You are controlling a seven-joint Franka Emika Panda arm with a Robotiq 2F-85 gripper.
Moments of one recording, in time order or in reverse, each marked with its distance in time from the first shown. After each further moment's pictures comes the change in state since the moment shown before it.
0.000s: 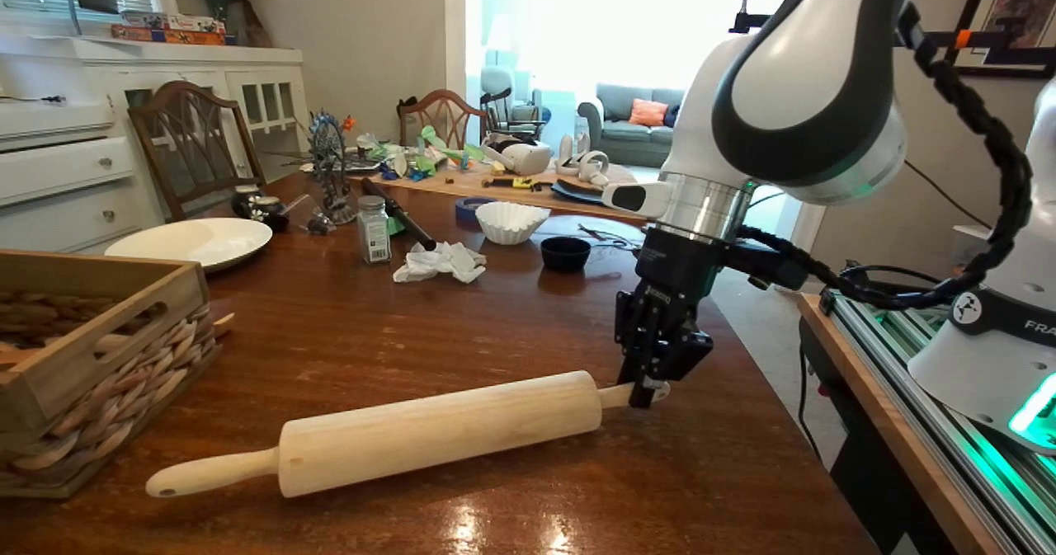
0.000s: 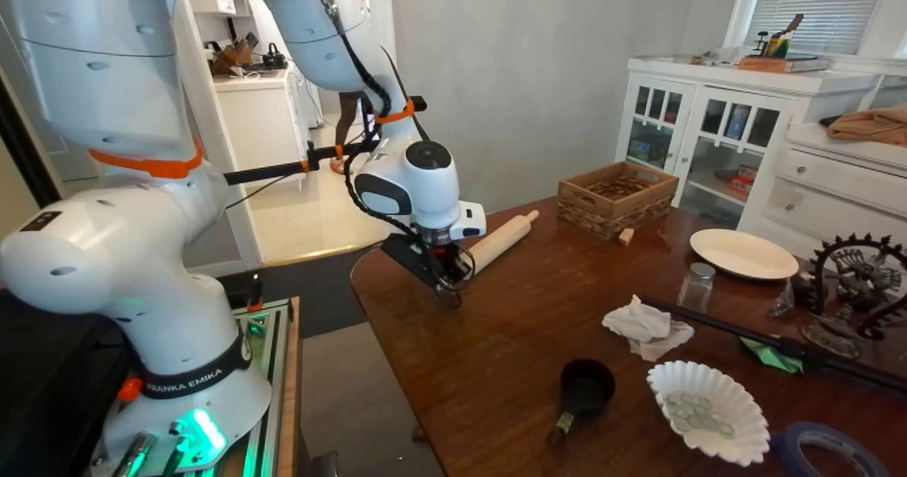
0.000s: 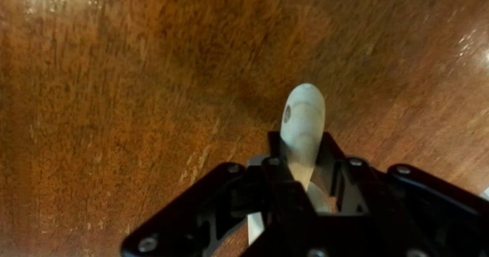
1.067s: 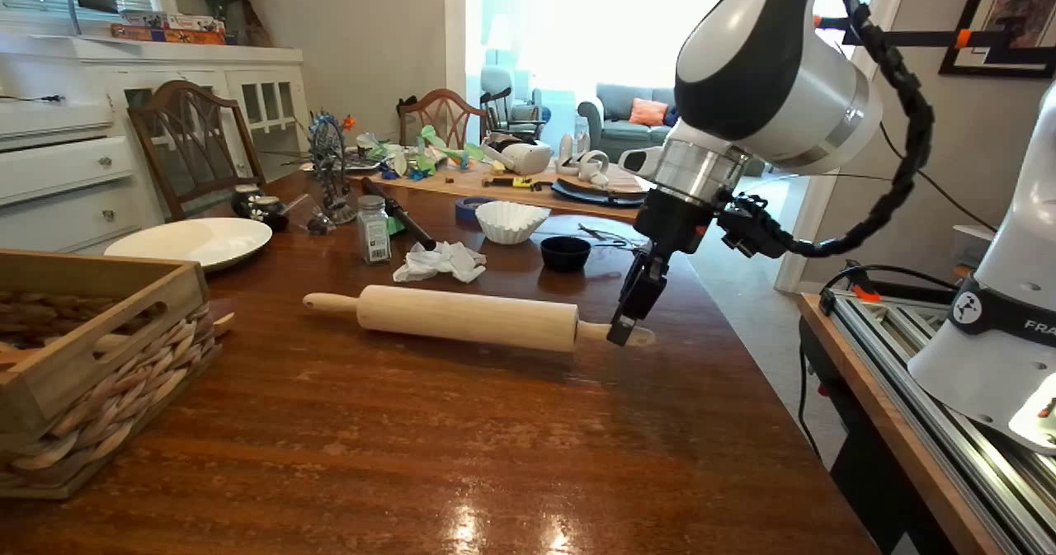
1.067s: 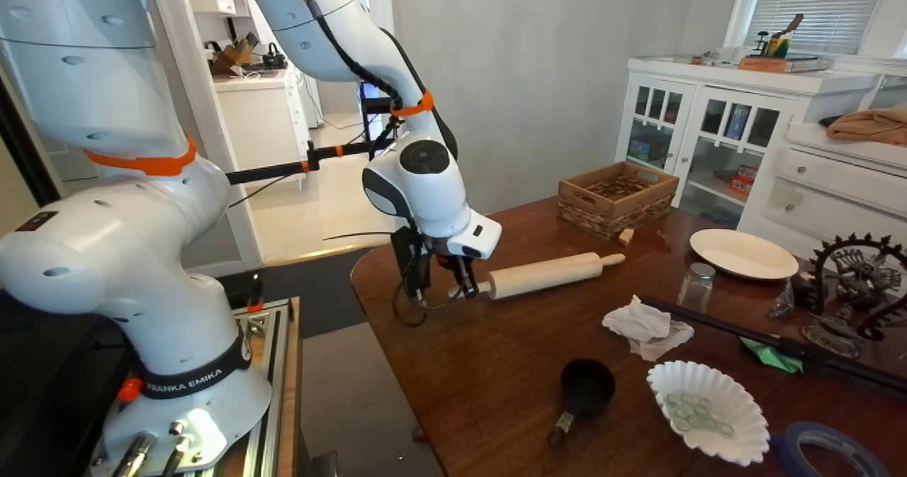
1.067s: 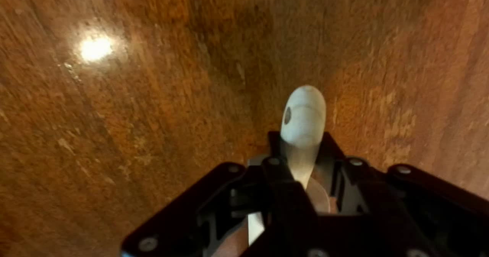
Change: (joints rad) arm -0.048 -0.088 -0.076 -0.008 0.264 0.002 0.167
